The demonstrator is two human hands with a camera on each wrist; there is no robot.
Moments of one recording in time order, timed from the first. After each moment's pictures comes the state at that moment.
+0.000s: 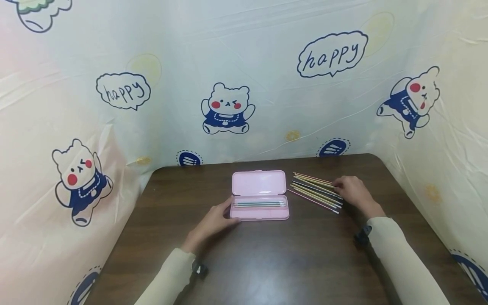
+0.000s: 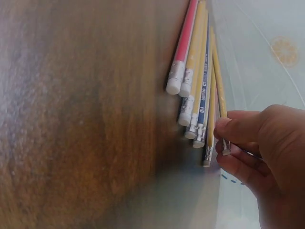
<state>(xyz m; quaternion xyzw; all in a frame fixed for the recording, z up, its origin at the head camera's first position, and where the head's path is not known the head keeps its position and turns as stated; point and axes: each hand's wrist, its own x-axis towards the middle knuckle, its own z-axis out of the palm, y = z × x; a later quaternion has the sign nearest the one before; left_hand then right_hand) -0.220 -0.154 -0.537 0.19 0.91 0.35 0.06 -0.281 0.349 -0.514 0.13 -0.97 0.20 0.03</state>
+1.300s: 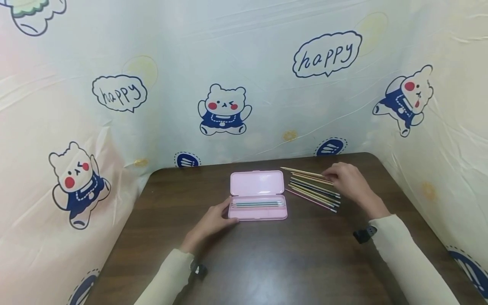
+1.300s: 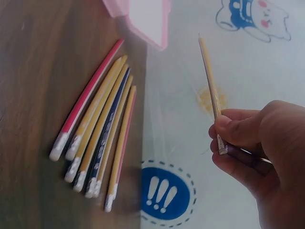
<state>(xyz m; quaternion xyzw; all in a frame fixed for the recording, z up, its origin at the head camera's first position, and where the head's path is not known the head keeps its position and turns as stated) -0.220 -0.153 -0.535 0.18 0.91 0.36 0.07 -0.253 0.317 -0.446 0.21 -0.94 0.20 0.19</state>
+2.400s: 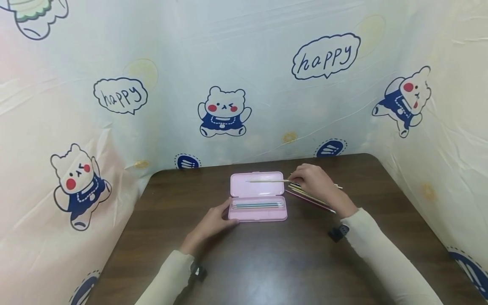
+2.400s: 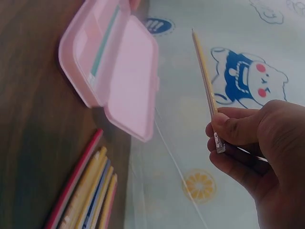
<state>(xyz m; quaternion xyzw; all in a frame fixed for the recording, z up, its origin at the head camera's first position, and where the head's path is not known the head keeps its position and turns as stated) -0.219 -0.152 -0.534 0.17 0.92 0.35 0.07 -0.256 0.231 -0.431 0.30 -0.91 0.22 0.16</state>
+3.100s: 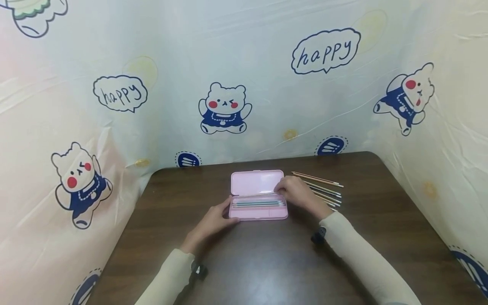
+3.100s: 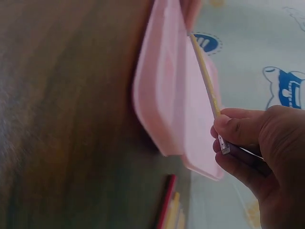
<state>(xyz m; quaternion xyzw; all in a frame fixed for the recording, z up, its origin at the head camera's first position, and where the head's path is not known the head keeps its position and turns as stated) -0.219 -0.153 -0.537 0.18 0.92 0.35 0.07 -0.272 0.184 -0.488 0.33 -0.91 0.23 0.10</state>
